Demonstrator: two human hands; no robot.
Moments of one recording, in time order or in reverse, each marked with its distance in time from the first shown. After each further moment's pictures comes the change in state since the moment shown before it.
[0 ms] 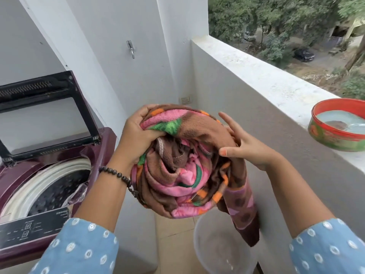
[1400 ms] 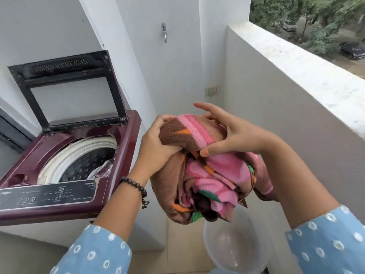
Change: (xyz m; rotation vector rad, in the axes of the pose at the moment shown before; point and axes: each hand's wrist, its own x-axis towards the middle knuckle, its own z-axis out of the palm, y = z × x) left_hand -0.055 -0.026 -0.029 0.311 0.128 -0.084; right_hand 0.060 -0.049 0.062 -0.344 -0.301 -0.151
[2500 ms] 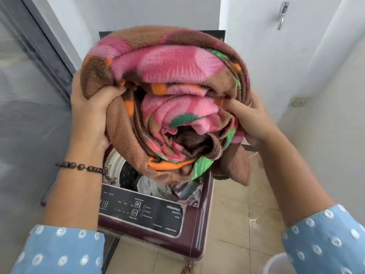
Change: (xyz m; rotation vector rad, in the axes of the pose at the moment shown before) left_hand 0.082 -0.152 -0.376 -0.513 0.662 -0.093; right_hand 0.349 -0.066 0.182 0.639 0.254 -0.095
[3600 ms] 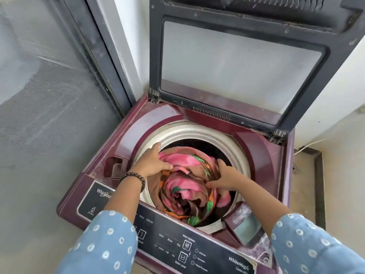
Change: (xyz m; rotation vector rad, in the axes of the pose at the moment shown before) left_hand 0.076 -0.232 -0.174 1.072 -0.450 -0.792; right_hand 0.068 0.288 0.119 -1.120 -0.615 0.763
